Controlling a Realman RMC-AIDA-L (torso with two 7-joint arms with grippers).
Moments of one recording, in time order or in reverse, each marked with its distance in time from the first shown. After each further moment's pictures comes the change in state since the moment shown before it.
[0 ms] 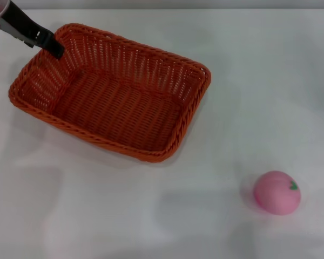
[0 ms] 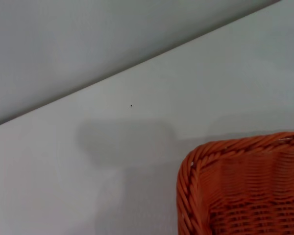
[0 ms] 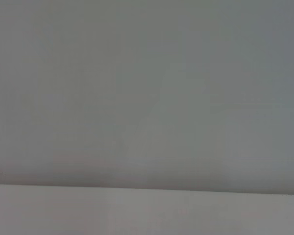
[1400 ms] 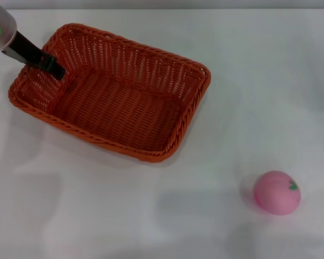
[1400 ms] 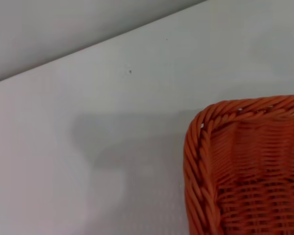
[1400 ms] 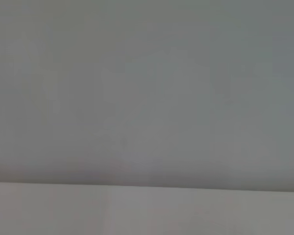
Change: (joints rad) left arm 0.042 -0.026 0.004 0.104 0.000 0.119 0.026; right arm 0.001 0.008 -0.004 -0.001 0.000 -0.004 0.000
